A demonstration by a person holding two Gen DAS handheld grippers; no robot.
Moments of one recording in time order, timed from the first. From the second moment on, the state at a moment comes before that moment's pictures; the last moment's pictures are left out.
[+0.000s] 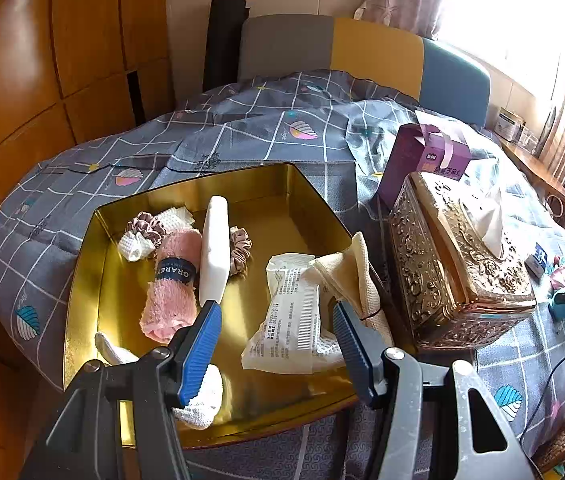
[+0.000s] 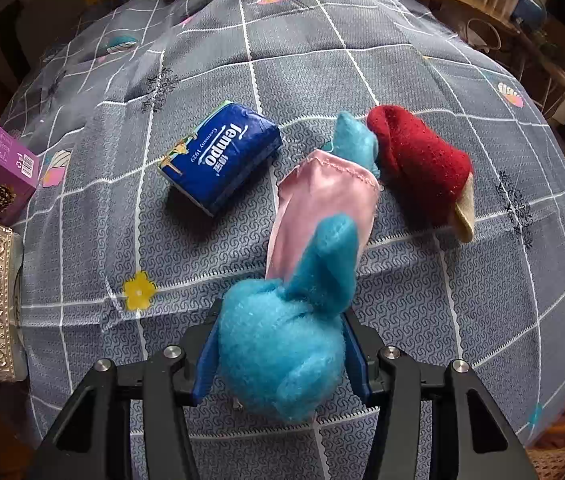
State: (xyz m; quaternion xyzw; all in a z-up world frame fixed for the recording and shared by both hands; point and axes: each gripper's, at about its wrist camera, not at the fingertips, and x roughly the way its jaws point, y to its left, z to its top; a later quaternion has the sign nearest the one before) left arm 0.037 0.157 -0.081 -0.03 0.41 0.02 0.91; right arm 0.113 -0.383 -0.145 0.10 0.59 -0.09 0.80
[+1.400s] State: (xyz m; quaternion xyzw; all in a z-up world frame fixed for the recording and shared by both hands) left arm 0.030 0.159 -0.081 -0.01 0.40 0.00 0.91; right arm 0.266 -0.122 0.023 -0.04 0.42 0.09 0.90
